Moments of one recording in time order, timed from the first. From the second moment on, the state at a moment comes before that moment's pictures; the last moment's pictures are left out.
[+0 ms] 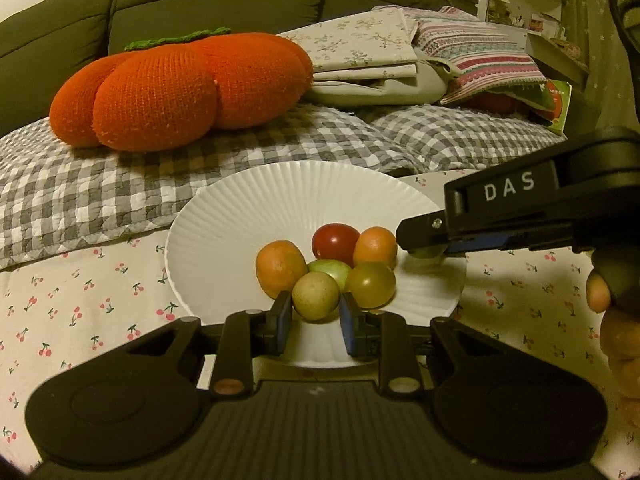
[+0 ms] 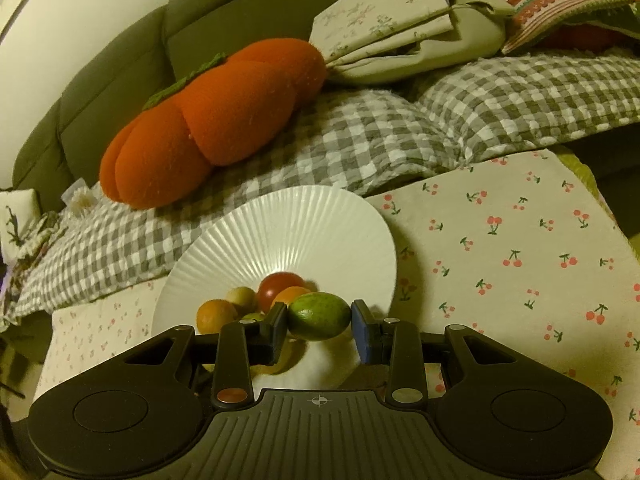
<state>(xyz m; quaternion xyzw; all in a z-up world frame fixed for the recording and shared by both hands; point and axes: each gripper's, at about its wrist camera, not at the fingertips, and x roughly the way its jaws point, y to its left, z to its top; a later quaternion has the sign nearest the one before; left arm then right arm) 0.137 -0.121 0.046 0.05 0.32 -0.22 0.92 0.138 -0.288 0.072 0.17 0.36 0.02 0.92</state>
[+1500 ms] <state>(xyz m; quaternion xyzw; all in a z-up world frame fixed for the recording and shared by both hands) 0.074 -0.027 0.089 0.03 0.36 -0.12 0.92 0.071 -0.258 0.122 0.17 0.33 0.07 0.92</state>
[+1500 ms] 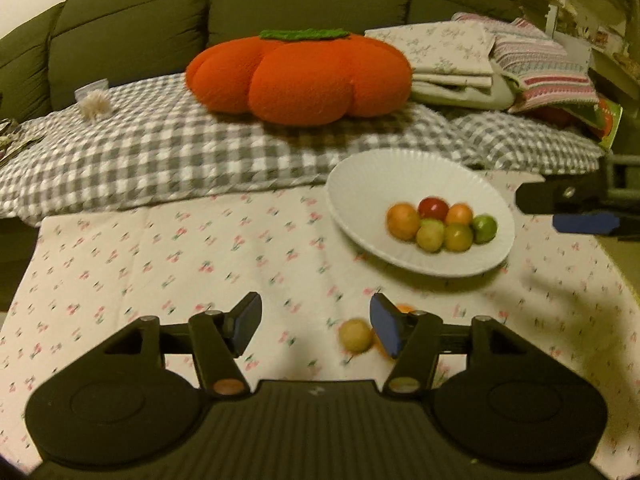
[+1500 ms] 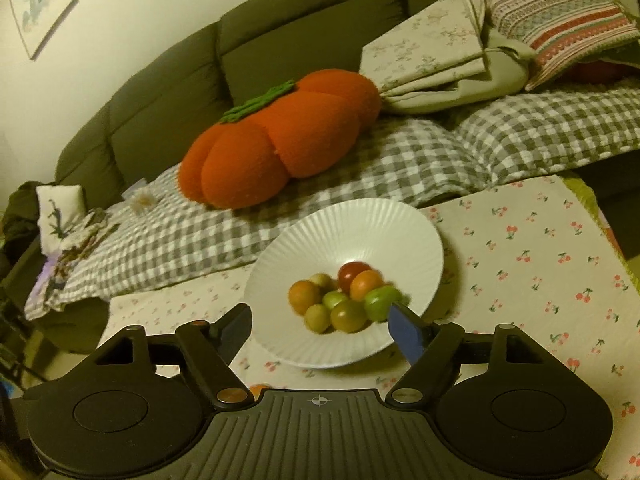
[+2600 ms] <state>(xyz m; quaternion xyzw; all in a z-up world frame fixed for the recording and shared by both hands) 0.090 -0.039 0.039 0.15 0.38 -0.24 0.88 0.048 -0.207 0.106 0.04 0.41 0.16 0.90</state>
